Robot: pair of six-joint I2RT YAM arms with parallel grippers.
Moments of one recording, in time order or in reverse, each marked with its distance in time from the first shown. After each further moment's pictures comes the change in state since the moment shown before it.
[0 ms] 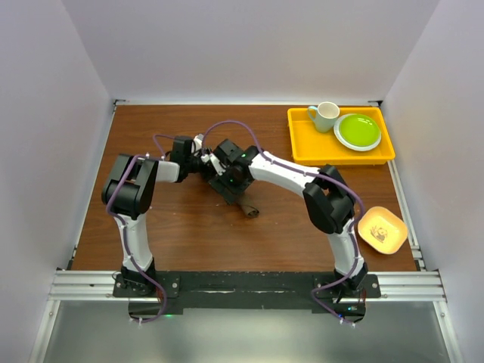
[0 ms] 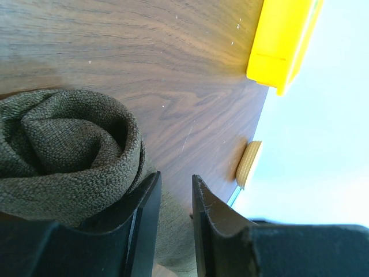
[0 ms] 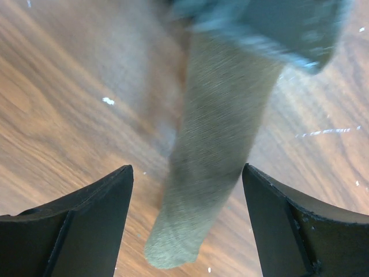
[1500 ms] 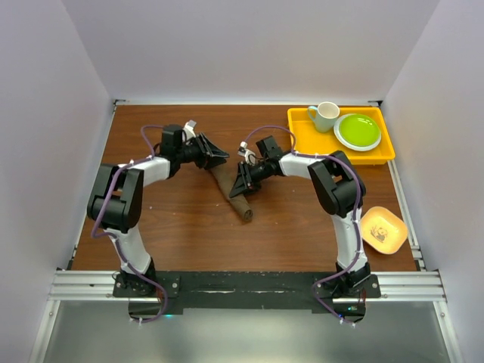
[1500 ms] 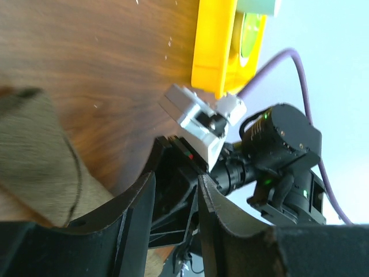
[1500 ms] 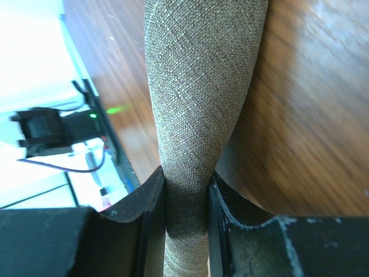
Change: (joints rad) left arm 0.048 -0.180 0.013 -0.054 0.016 -0.060; right arm -0.294 0.064 -0.311 0.525 -0.867 0.465
